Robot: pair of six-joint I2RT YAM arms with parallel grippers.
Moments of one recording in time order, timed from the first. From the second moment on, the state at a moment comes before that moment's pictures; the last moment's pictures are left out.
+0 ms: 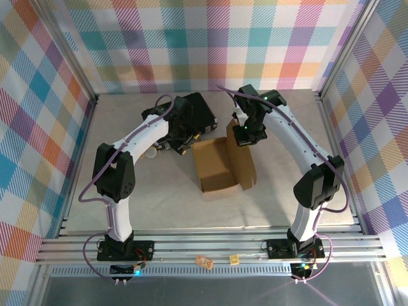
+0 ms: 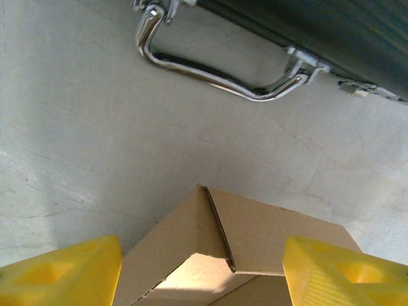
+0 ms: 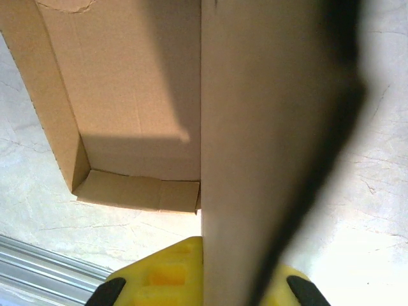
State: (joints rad) left arm -0.45 1.95 1.66 -0.93 0.16 -1.30; right arm 0.51 1.81 1.89 -1.45 -0.08 0.20
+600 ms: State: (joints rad) left arm -0.45 1.98 1.62 -0.85 0.20 -1.34; right arm 0.53 1.81 1.90 -1.45 -0.09 0.19
